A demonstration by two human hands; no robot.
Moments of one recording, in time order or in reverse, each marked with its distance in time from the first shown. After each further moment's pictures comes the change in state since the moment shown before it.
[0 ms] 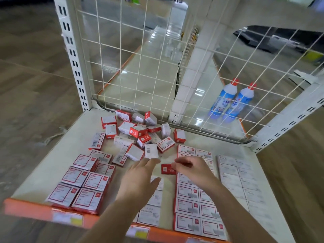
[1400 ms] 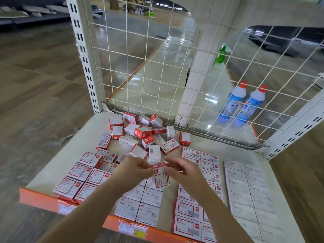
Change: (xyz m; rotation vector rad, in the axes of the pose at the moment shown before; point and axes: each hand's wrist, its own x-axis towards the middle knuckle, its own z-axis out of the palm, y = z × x) left_hand 0.007 -0.004 -0.019 -0.479 -0.170 -0.373; right_hand -0.013 0.003 0.017 0.203 -0.102 -0.275
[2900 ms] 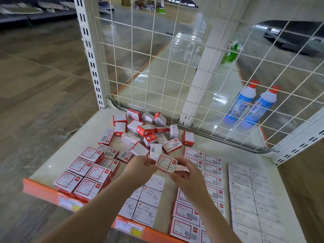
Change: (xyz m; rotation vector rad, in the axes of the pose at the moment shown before) left_hand 0.020 0.004 0.027 -0.073 0.081 -0.152; right_hand 0.000 0.019 0.003 0.069 0.119 0.067
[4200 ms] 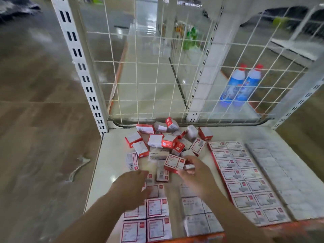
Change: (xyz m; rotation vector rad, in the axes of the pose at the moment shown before) left_hand 0.068 -0.059 -0.164 0.996 -0.300 0.508; right_hand 0.038 -0.062 0.129 -0.151 0.336 0.223
